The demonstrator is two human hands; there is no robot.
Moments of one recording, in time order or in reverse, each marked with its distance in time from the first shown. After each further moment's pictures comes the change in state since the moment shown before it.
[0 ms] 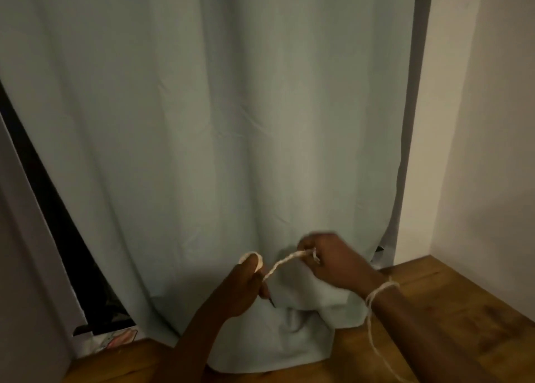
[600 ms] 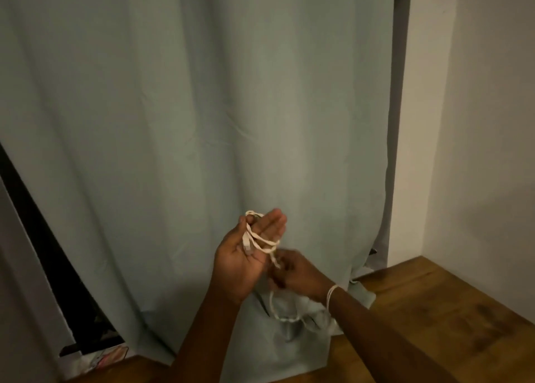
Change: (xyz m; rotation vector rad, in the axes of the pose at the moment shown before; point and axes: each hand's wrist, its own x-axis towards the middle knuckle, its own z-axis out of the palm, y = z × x) left_hand 0.019 0.125 -0.023 -1.692 -0.067 0.141; right_hand 0.023 0.015 0.067 0.662 -0.057 0.220
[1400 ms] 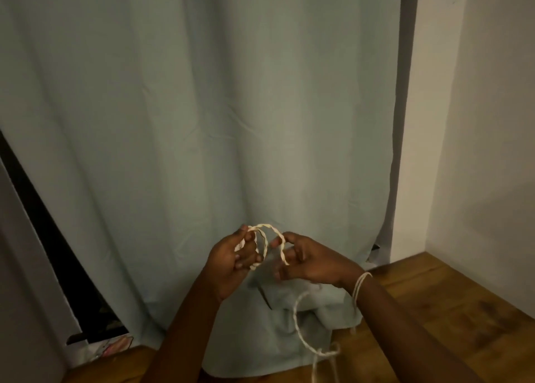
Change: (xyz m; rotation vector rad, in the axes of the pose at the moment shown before) left_hand -0.002 0.015 -0.055 0.444 0.176 -0.248; right_hand -0.019 -0.040 -0.035 0.044 -0.201 0.040
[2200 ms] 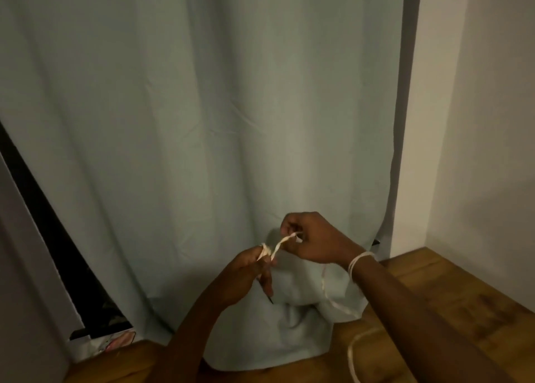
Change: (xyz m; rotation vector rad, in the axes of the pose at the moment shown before) left_hand -0.017 -0.028 -0.015 0.863 -0.104 0.144; right_hand 0.014 -0.020 -0.015 -0.500 0.250 -0.176
